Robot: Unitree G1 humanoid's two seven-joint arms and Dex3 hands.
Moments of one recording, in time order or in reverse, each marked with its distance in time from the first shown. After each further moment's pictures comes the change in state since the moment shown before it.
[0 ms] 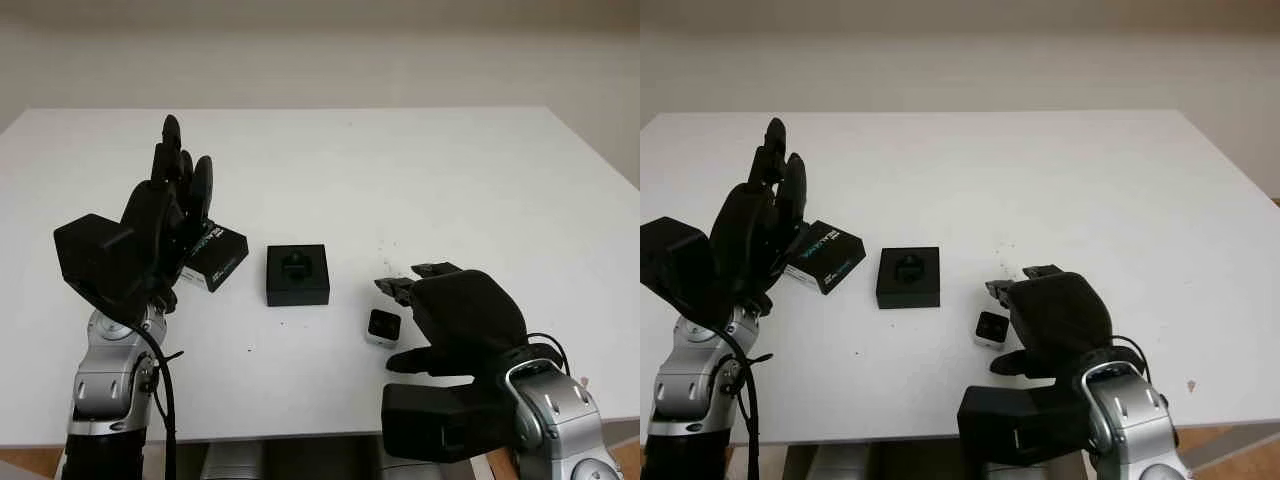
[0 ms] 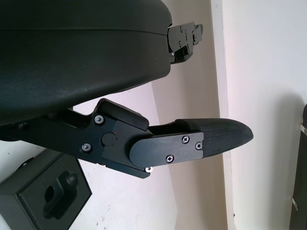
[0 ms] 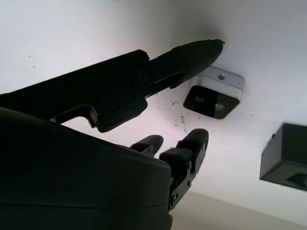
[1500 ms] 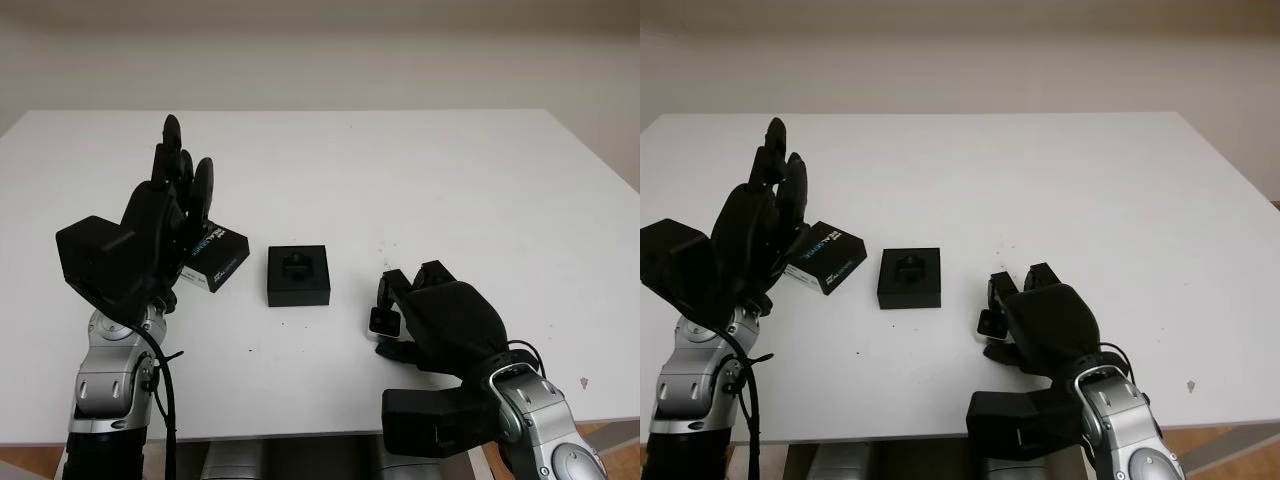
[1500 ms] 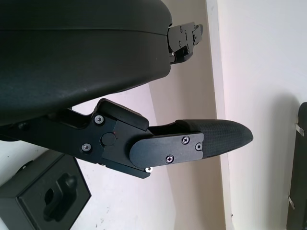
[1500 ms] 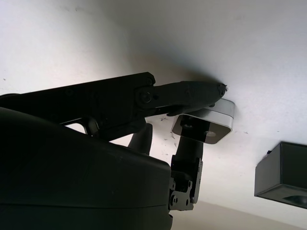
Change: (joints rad) left arm -0.002 0.001 0.002 0.025 0.003 -0.030 -0.005; right arm -0.015 -0.027 0.002 0.193 0.110 -0.066 -0.197
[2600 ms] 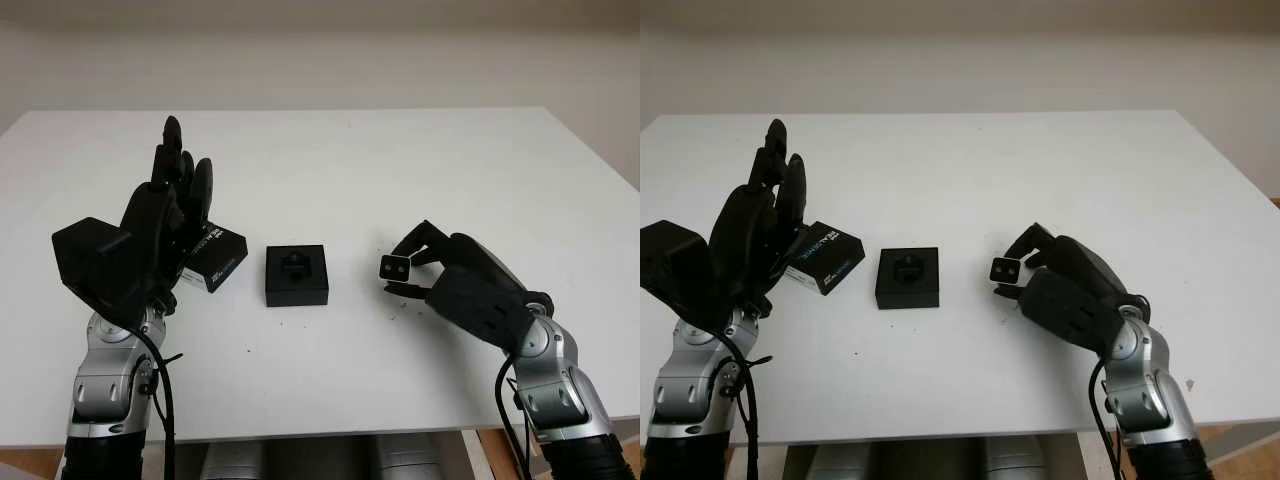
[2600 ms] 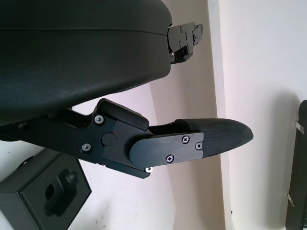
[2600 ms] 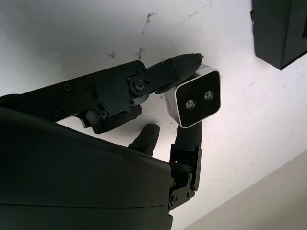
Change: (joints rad) left arm 0.013 0.004 0.000 -0.019 -0.008 0.001 -0.005; right arm -0.304 0.064 -0.217 0.383 0.739 0.111 -0.036
